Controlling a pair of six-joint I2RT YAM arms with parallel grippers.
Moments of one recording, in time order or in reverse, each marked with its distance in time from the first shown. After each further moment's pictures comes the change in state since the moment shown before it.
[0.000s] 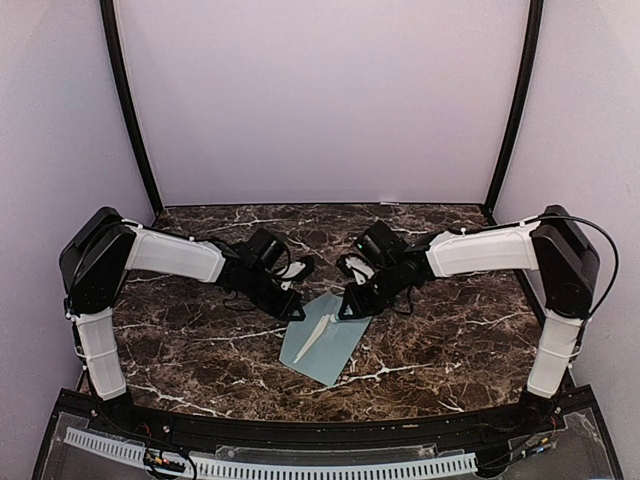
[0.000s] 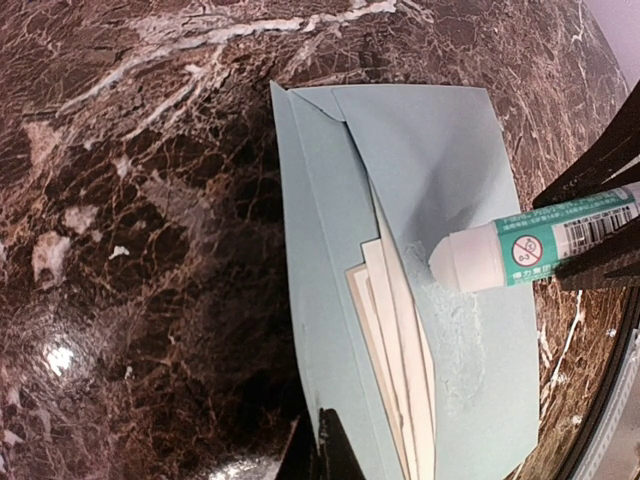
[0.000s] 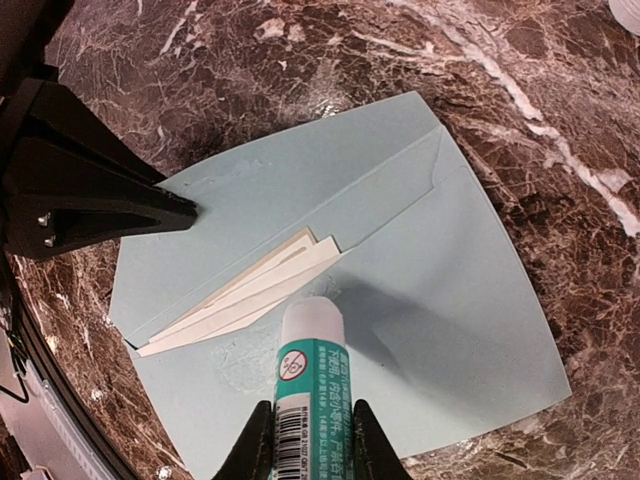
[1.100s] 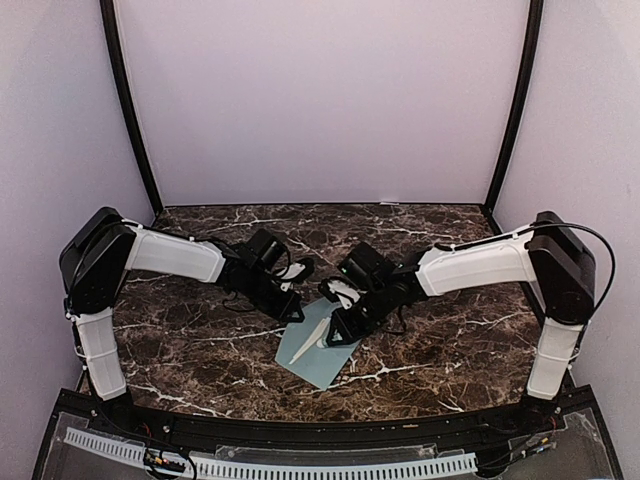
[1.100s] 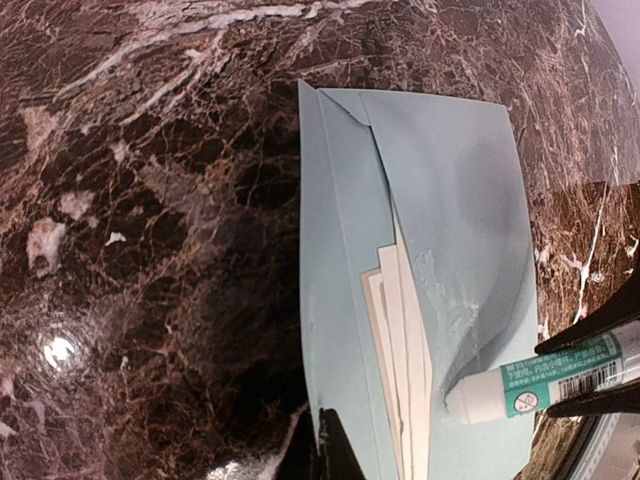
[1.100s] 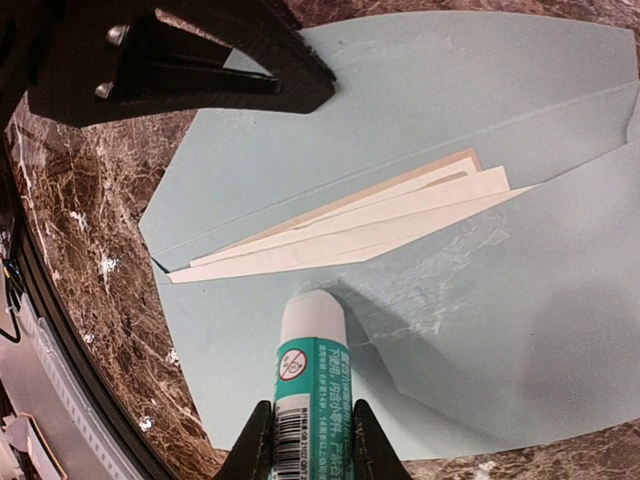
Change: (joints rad) left arm 0.000 0.000 0.000 -0.016 0.000 0.000; right arm 0.131 0.011 -0.035 0.009 -0.033 -0.017
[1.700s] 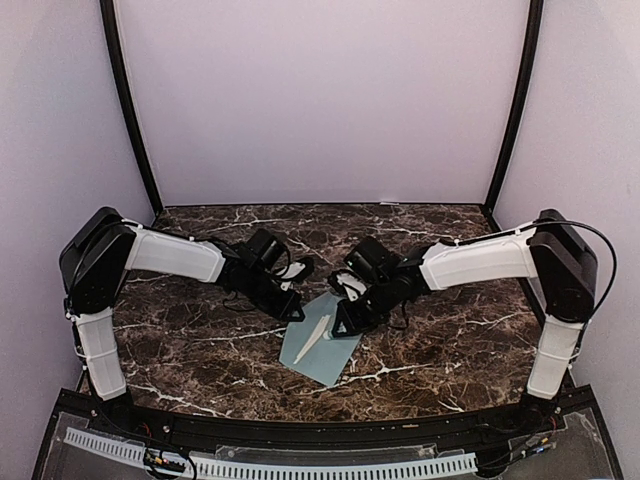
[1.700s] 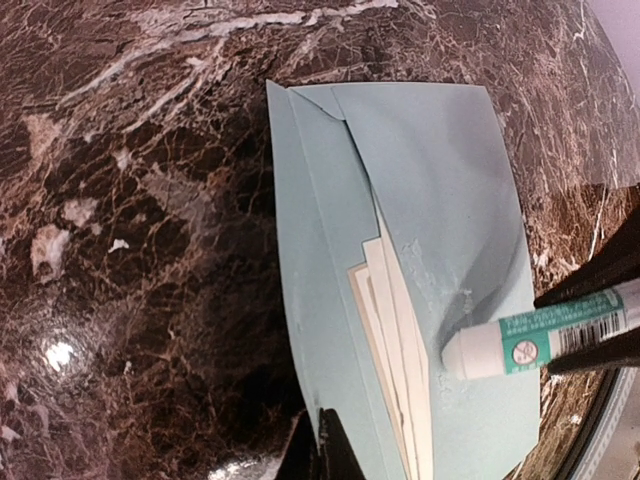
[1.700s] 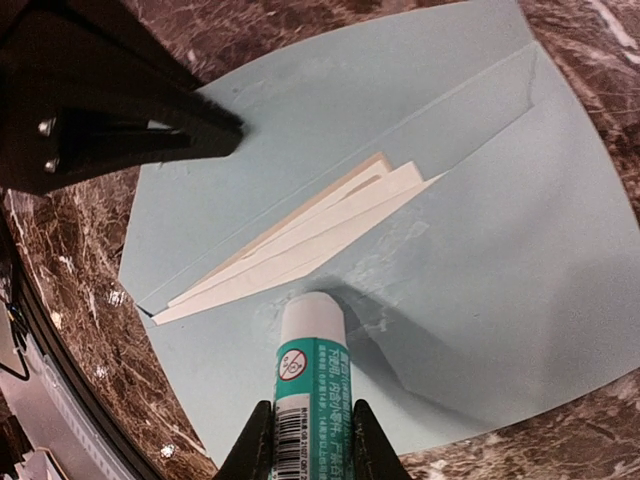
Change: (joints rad) left arm 0.000 0.000 0.000 0.006 0.000 0.000; right arm -0.042 -0.006 0.000 -0.006 0.038 0.068
